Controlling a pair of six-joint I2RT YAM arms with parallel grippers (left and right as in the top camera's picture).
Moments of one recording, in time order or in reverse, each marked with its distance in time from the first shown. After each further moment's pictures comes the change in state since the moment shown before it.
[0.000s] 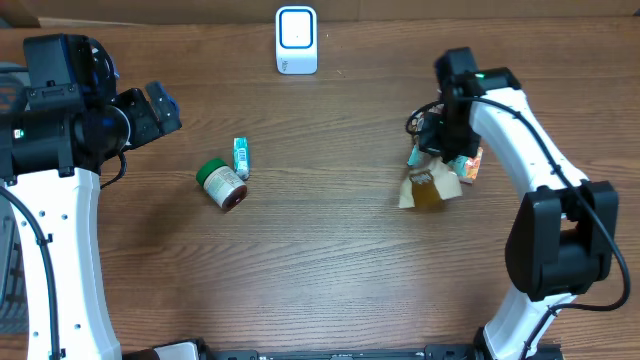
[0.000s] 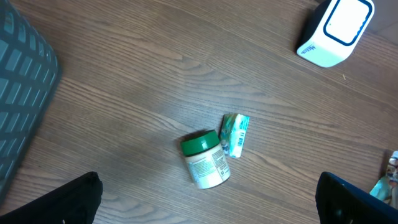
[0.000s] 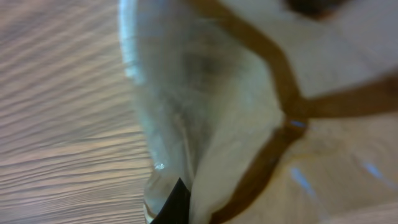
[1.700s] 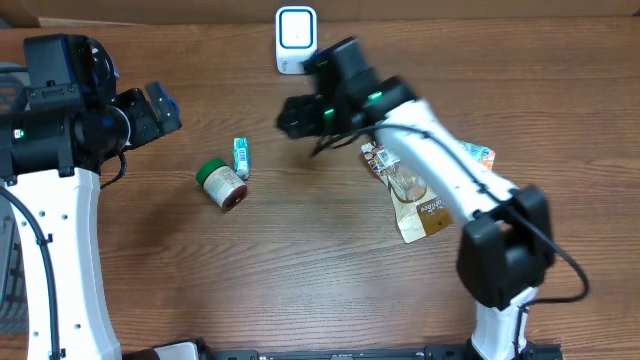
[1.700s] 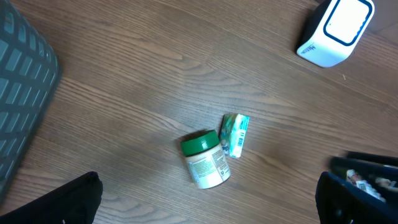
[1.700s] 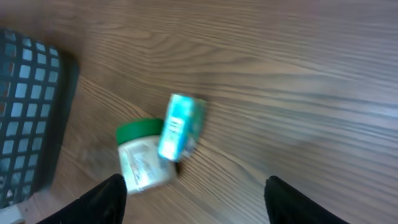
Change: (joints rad) left arm 0.000 0.000 0.000 0.000 0.000 0.000; right arm 0.455 0.090 0.185 0.483 -0.357 0.023
